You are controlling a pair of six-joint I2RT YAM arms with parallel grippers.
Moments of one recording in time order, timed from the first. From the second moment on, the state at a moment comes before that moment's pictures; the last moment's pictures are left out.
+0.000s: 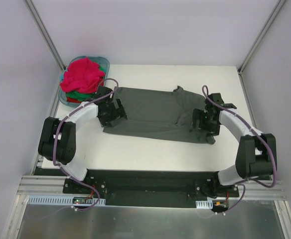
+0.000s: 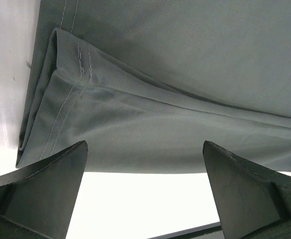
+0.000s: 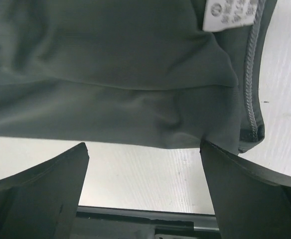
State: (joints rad) left arm -0.26 1.62 1.03 -0.53 0.16 -0.68; right arm 0.15 1.45 0.98 -0.77 -0.10 0.32
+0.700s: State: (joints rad) left arm -0.26 1.45 0.75 -0.45 0.16 -0.69; right arm 0.04 1.37 0.73 -0.75 -0.10 0.42
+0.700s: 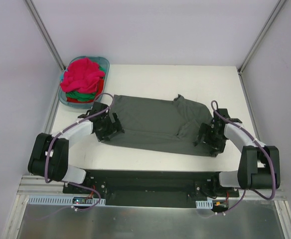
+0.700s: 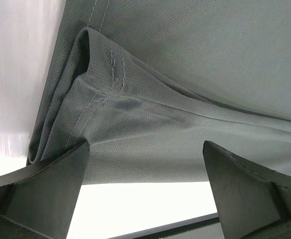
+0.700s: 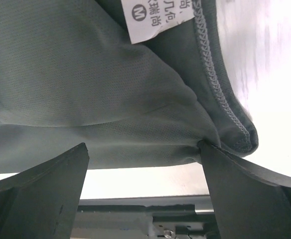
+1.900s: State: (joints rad) left arm -0.24 2.06 1.78 -0.85 -0.21 -0.55; right arm 0.31 2.30 2.24 -0.96 0.11 0.21
